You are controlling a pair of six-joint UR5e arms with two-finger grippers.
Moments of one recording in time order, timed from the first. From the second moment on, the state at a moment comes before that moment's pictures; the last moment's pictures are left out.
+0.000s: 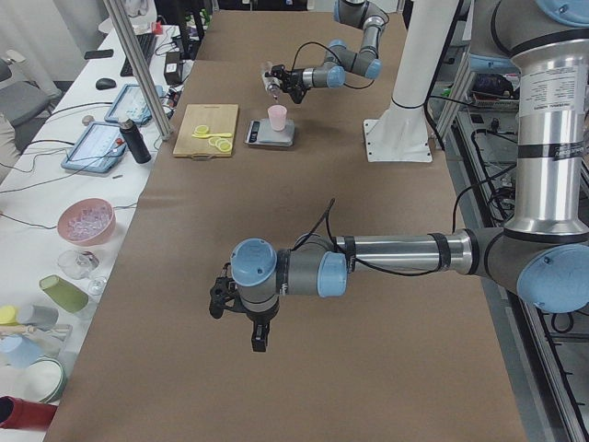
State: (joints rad) left arm -1.60 -1.50 -1.60 -1.62 -2.34 0.05; right arm 0.29 -0.98 1.72 -1.88 0.52 0.03
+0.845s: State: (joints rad) left arm -1.60 -1.50 -1.61 -1.63 -2.34 0.05; right arm 0.36 -1.02 1.83 -1.70 0.73 0.30
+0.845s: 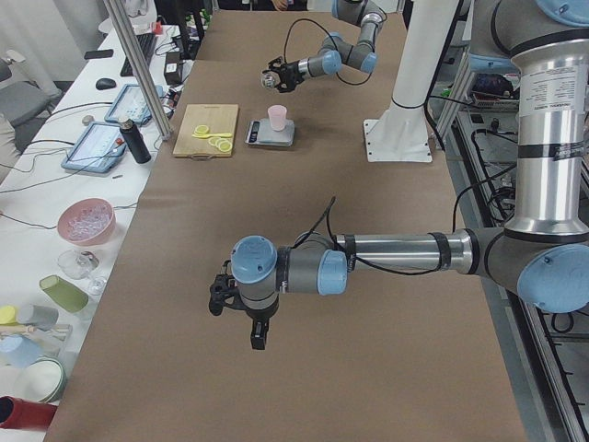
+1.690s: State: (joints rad) left arm -1.60 -1.49 -1.63 -1.63 -2.34 0.05; right arm 0.58 -1.50 2.08 -1.23 1.02 0.55
